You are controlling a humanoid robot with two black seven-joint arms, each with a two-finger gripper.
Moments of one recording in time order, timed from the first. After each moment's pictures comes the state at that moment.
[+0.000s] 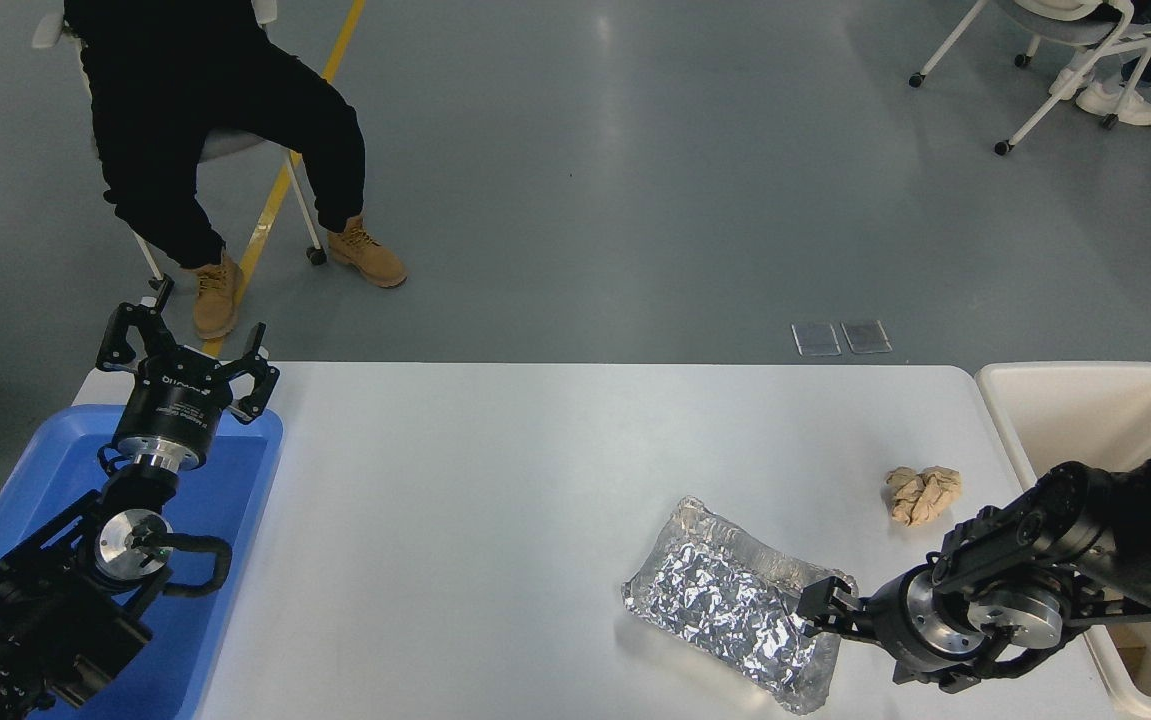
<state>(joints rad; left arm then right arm) -0.57 0.28 -0.89 -0.47 -0.07 -0.58 -0.45 1.35 -0.29 -1.10 1.42 0.11 -0.07 -0.04</state>
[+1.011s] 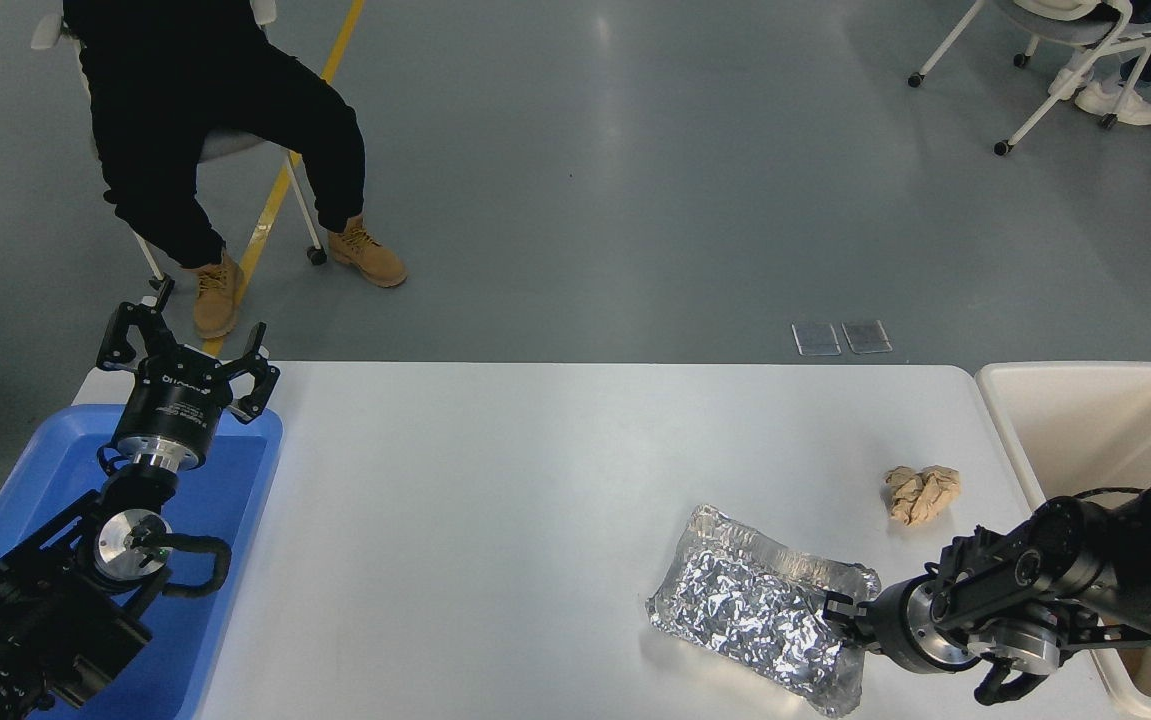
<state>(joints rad) -0.57 0.28 -0.89 -0.47 -0.07 -0.58 -0.45 1.34 -0.33 -1.09 1.40 -0.05 -0.17 -0.04</state>
